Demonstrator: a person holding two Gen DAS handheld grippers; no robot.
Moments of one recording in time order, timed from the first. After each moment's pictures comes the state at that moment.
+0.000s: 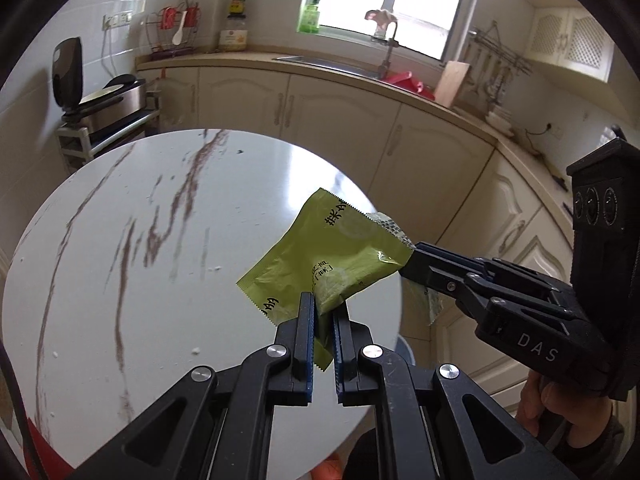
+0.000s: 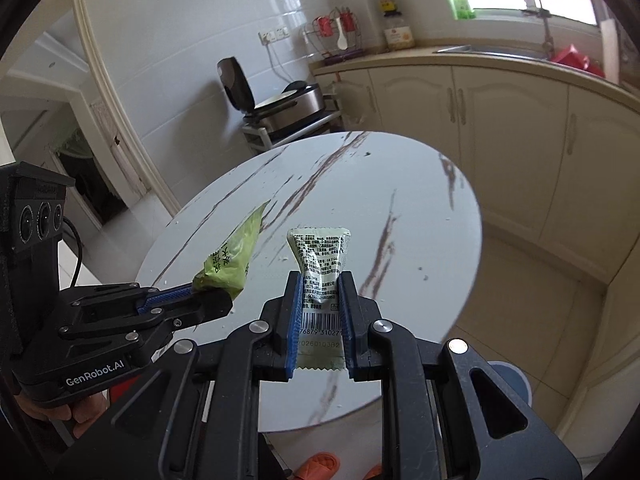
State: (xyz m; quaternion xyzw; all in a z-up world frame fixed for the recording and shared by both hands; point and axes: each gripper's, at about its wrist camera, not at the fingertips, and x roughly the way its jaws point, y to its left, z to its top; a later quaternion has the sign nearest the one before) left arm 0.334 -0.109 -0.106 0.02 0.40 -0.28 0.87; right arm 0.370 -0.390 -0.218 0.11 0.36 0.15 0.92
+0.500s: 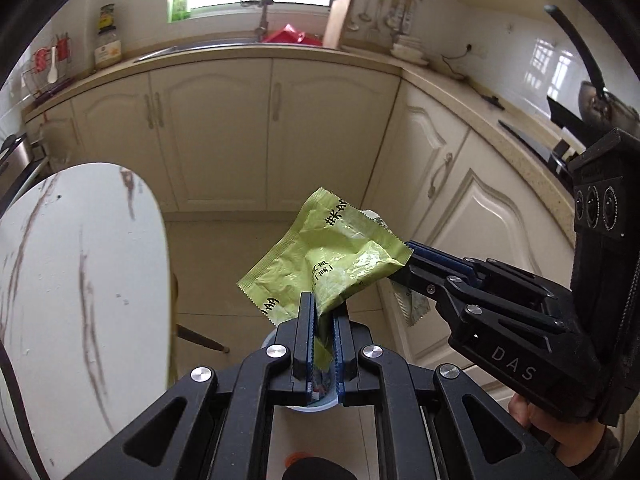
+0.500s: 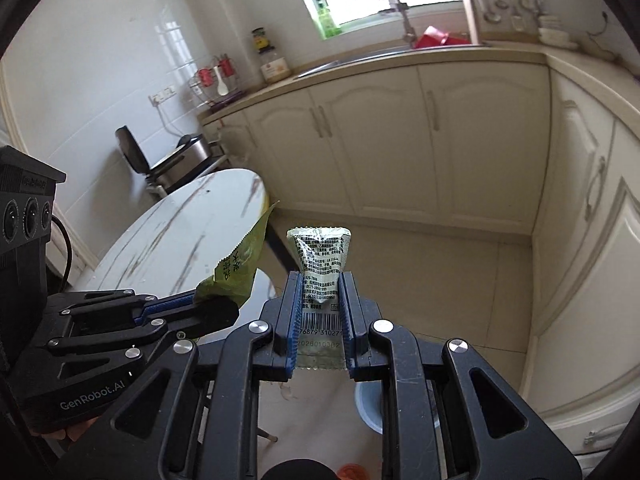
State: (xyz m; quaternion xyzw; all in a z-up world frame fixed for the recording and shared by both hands) left arm 0.361 -0.309 -0.148 0.12 0.42 -0.40 0.81; right arm 0.310 -0.568 -0.252 0.18 0.34 -0.02 0.92
